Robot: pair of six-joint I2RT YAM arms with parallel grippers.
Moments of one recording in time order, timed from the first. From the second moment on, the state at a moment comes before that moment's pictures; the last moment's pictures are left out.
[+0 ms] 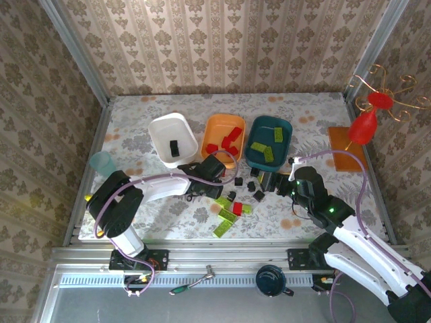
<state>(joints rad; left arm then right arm) -0.88 1.66 0.94 -0.43 -0.09 -0.36 0.53 0.69 0.52 -0.36 0.09 0.60</state>
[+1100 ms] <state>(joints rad) -0.90 1.92 1.67 -0.42 0.04 -0.32 0.52 0.64 0.50 -0.39 0.11 0.60</state>
